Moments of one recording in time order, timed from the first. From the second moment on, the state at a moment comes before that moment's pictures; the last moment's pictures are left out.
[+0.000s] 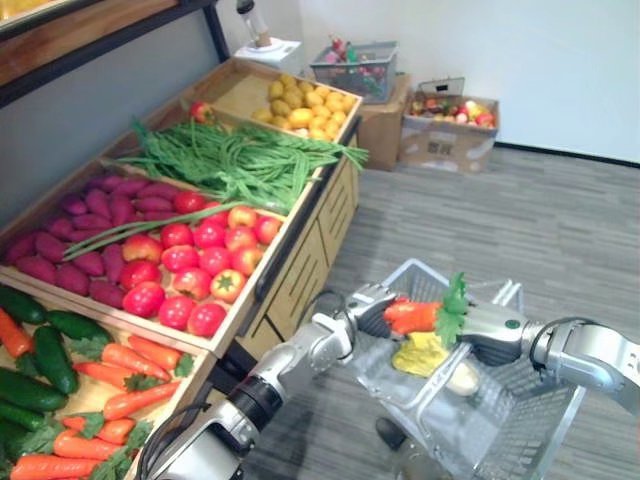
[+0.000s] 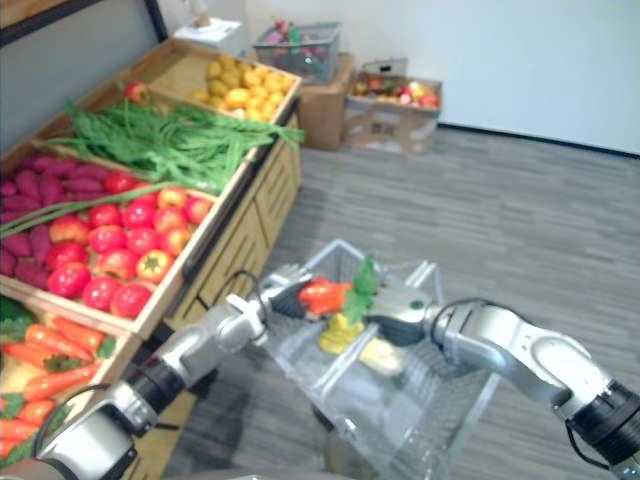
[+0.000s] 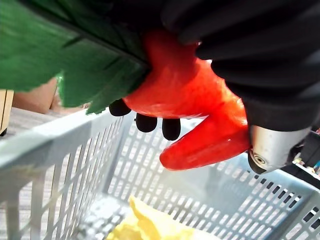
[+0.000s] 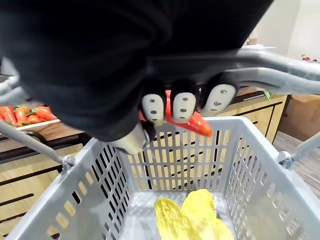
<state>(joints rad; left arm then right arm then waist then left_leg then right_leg) -0.46 0.29 -0.63 0.45 0.72 -0.27 0.04 -0.16 -1.16 0.44 -0.29 -0.58 -0.40 0.23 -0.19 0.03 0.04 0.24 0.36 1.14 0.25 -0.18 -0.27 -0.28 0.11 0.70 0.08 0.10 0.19</state>
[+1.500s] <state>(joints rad) -0.50 0.12 -0.75 0.67 0.81 -0.24 0.03 -0.24 -1.08 0.51 -0.30 -0.59 -0.41 0.22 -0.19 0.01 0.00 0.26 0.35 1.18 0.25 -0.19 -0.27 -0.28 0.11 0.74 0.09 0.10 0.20</state>
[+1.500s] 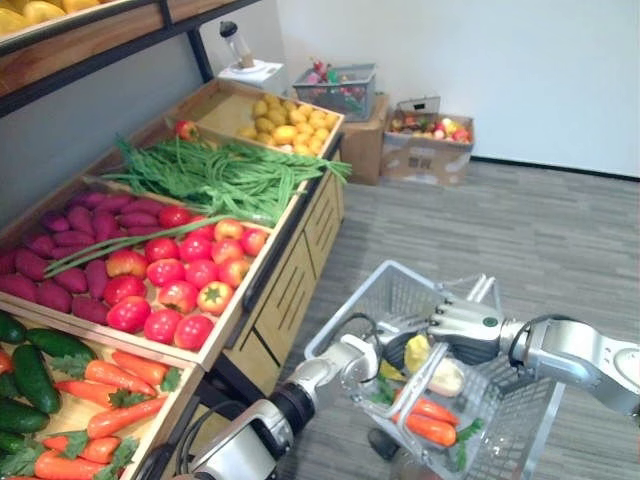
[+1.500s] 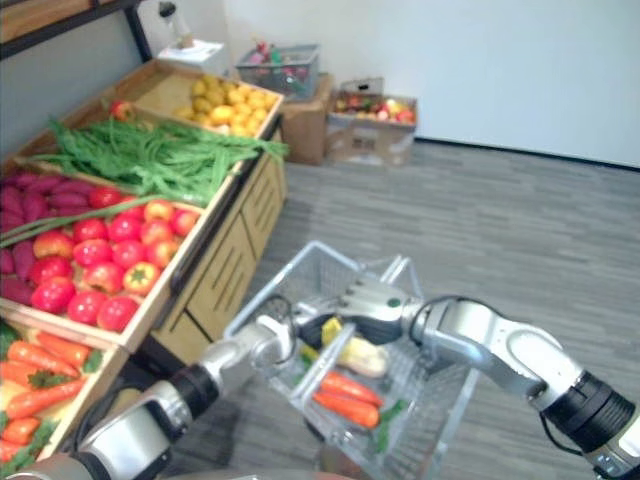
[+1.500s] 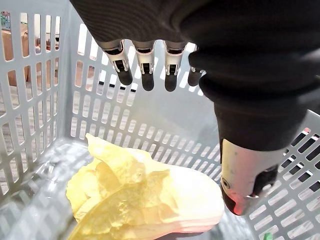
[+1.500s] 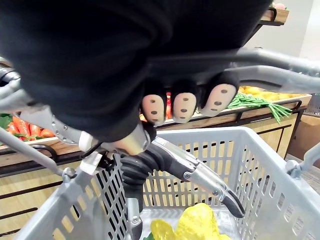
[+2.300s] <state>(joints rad) -0.28 0.18 -0.50 0.00 0.45 -0.24 0.07 0.07 -0.77 -0.02 0.17 -0.64 -0.27 0.14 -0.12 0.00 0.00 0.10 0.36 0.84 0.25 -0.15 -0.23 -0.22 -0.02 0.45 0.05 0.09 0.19</state>
